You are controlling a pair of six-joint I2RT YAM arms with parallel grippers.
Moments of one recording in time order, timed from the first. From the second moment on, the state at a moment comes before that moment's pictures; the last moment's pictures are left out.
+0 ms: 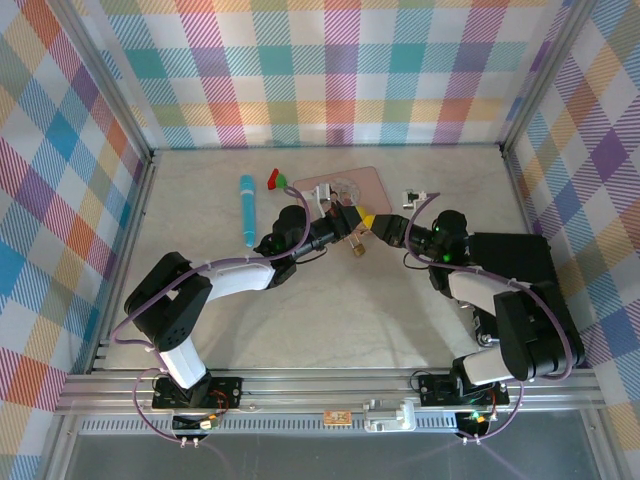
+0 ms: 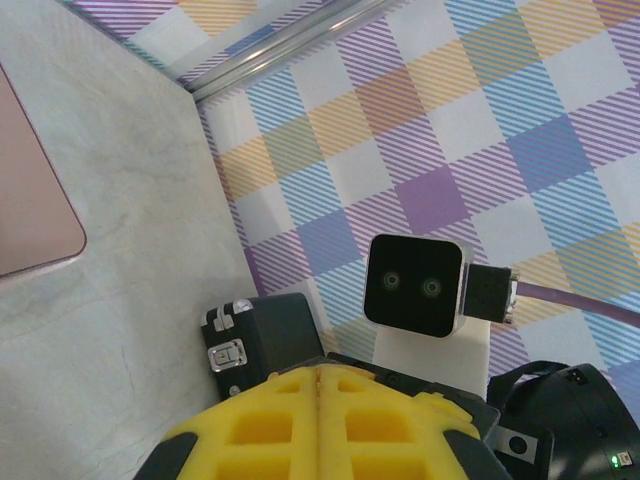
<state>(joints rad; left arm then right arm) -0.74 1.71 0.94 0.76 0.27 -1.11 0.28 1.43 0.56 0.87 -0.84 0.97</state>
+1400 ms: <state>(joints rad) -0.73 1.69 0.89 0.78 0.21 -1.10 0.29 1.41 0.54 0.75 -0.82 0.92</state>
